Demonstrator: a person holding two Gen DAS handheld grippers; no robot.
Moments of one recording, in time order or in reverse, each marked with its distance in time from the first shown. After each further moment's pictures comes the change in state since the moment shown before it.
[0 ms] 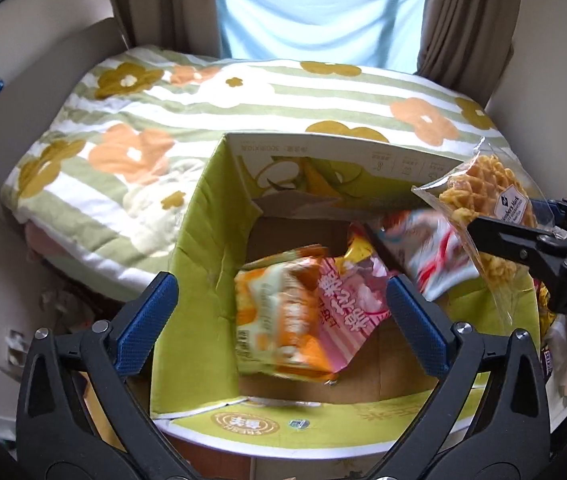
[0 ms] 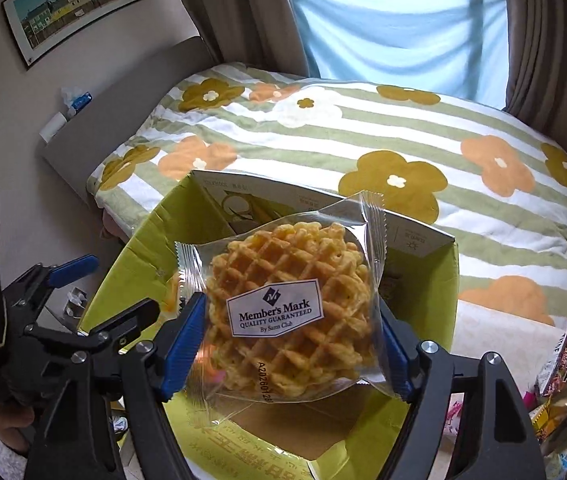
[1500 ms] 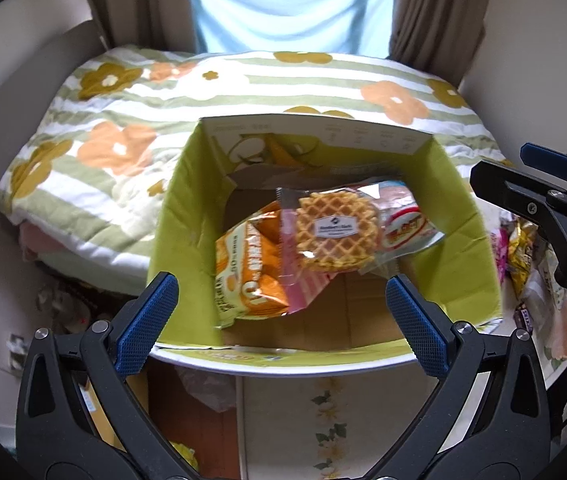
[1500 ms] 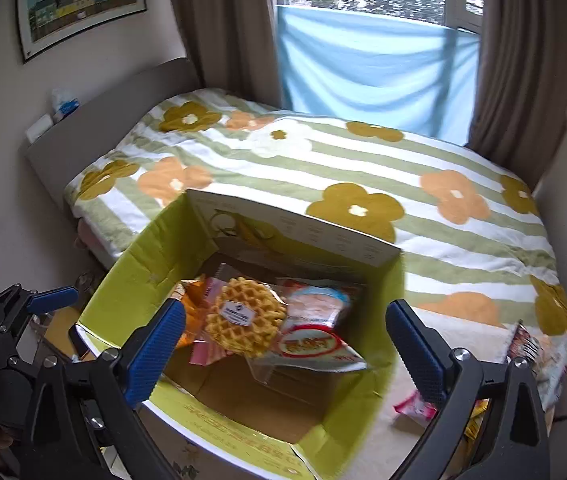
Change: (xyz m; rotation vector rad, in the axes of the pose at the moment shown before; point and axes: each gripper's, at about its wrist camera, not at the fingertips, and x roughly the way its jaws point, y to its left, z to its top) left arm -0.052 -0.021 -0.025 0.083 0.026 -0.070; right arm -0.071 0.023 -0.027 -0.012 -0.139 -0.189
